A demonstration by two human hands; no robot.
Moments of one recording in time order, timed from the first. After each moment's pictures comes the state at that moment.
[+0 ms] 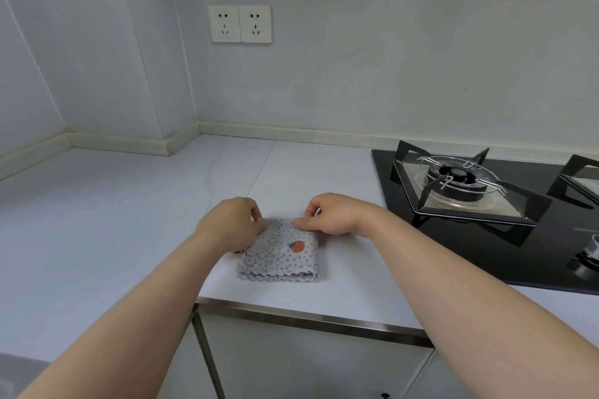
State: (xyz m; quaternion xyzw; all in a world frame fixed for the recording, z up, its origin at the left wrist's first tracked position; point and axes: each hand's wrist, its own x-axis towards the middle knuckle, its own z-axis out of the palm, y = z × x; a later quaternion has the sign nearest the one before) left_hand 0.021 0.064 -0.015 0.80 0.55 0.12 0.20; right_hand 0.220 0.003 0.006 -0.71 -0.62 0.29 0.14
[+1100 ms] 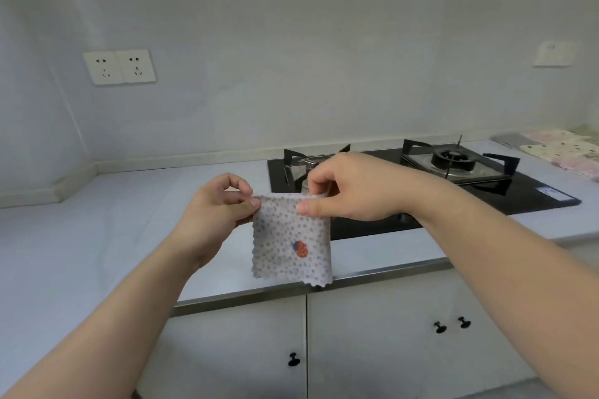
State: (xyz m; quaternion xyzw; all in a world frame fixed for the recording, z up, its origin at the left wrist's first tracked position) left_hand 0.114 -0.106 0.065 0.67 0.26 0.35 0.59; right_hand 0.292 -0.259 0.141 -0.71 -0.69 0.05 0.15
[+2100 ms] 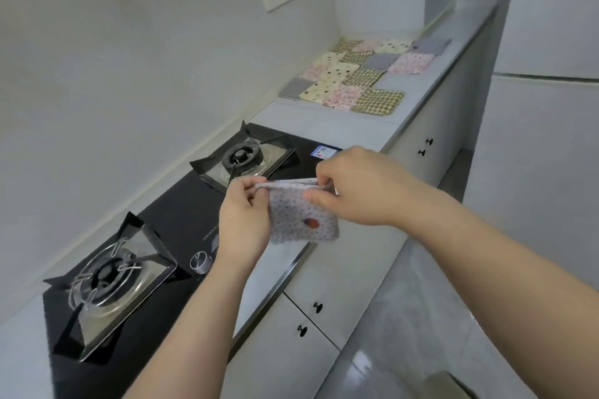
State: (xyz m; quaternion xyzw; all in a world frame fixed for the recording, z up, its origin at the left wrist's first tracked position) left_hand 0.526 -0.346 0.109 0.84 0.19 0.21 0.45; right_hand 0.580 -0.535 0.139 -0.91 -0.36 -0.07 0.19
